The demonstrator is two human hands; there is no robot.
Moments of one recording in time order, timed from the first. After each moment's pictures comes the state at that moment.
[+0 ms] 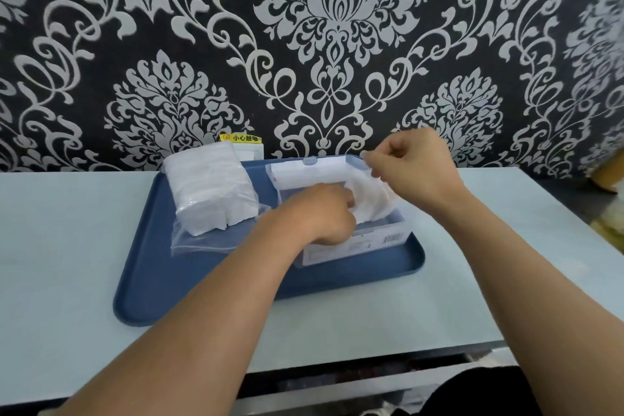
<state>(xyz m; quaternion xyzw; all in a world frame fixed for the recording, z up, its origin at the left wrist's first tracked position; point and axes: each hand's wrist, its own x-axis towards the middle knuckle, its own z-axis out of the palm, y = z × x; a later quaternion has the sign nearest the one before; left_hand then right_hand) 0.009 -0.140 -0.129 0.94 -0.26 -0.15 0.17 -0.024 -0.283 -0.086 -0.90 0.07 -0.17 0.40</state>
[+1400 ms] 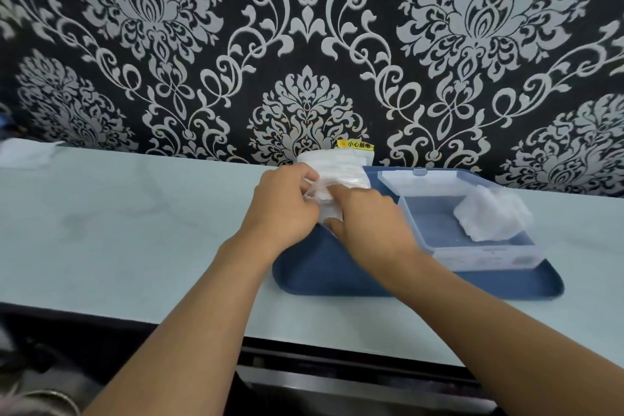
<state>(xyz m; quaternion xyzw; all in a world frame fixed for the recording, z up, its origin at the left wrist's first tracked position) -0.014 0.062 -0.127 0.91 -0.03 0.09 0.40 -0.026 -0.082 -0.134 -0.98 -0.14 -0.11 0.10</state>
